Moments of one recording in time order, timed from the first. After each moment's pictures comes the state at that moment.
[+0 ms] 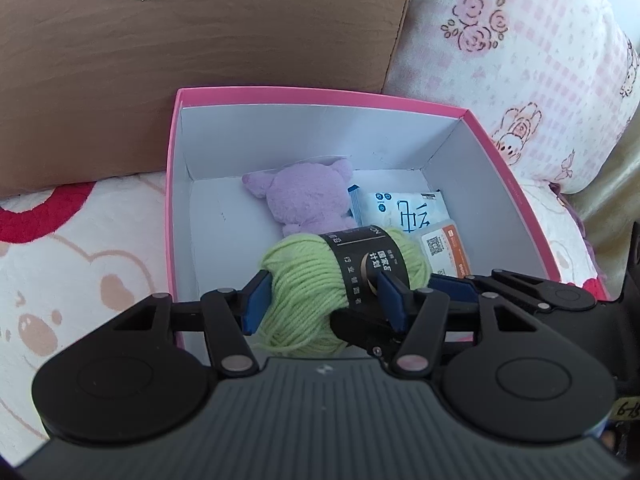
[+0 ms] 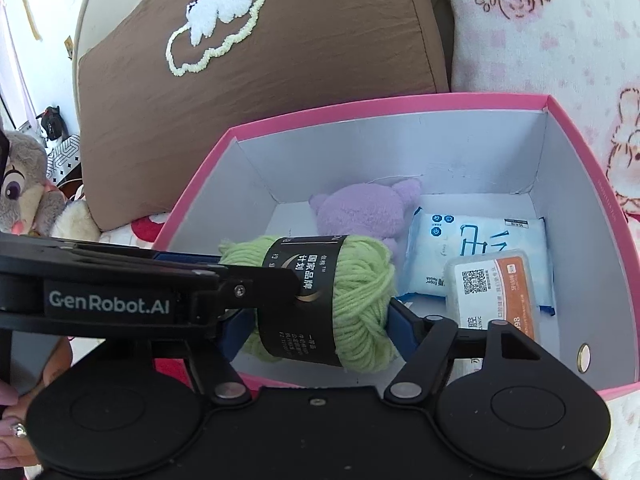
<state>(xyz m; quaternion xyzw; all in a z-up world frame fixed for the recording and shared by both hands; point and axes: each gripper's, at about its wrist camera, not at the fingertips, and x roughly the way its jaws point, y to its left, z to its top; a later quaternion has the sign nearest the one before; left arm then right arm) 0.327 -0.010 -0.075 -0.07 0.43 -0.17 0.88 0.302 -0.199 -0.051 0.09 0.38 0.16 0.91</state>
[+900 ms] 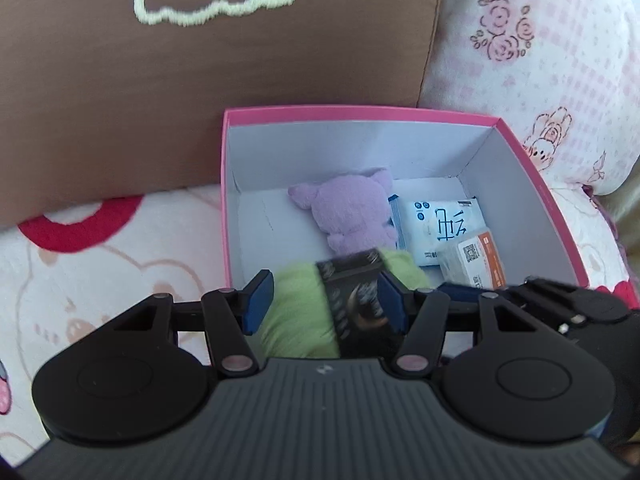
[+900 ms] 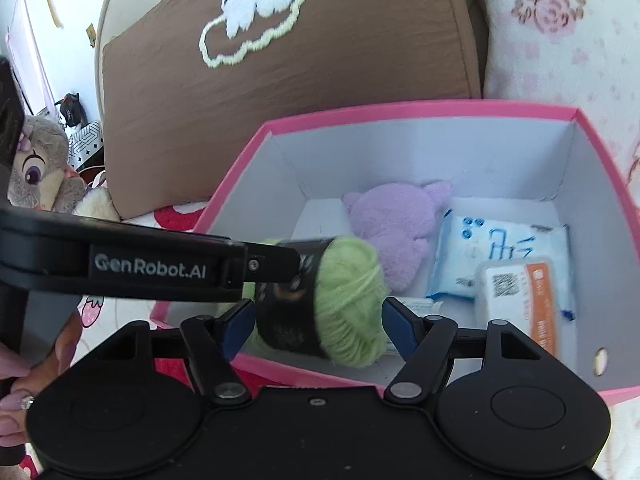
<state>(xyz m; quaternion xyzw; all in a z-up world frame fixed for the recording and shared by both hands) 0.320 0.000 -0.064 -0.04 0.42 -0.12 0.90 0.294 -0.191 -0.042 0.07 0.38 0.18 0.90</state>
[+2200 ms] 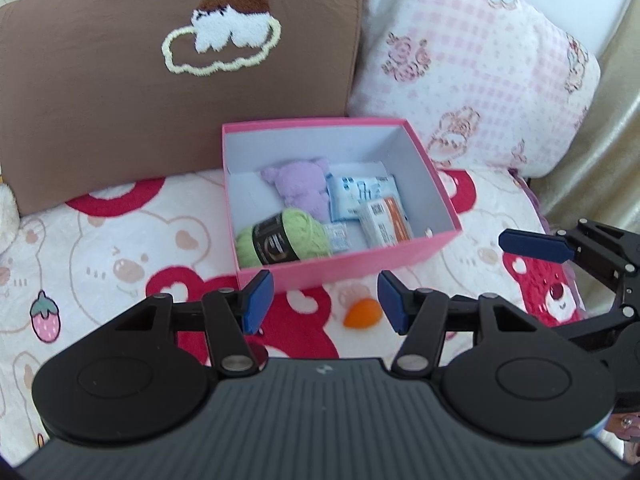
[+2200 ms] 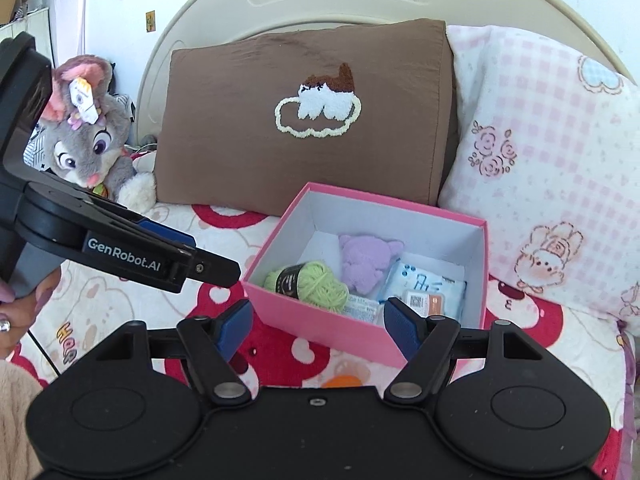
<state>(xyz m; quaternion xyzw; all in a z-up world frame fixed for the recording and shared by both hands) 0.186 0.005 0.053 -0.04 0.44 -0.15 0.89 0.150 -0.197 0.093 -0.06 0.35 0.17 0.92</state>
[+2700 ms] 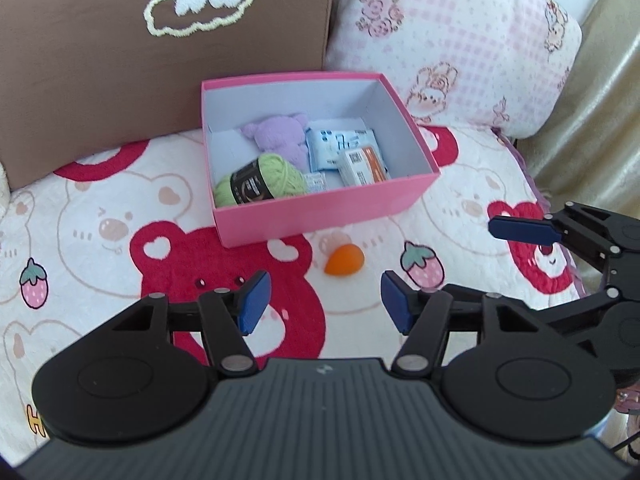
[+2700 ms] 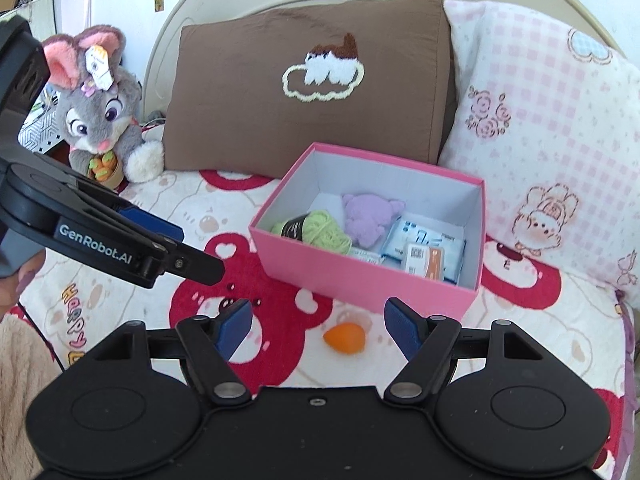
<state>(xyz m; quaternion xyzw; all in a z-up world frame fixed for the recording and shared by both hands) 0.146 -0.009 0.032 -0.02 0.46 -0.17 0.87 0.113 -0.207 0.062 -0.06 0.37 0.19 0.91</state>
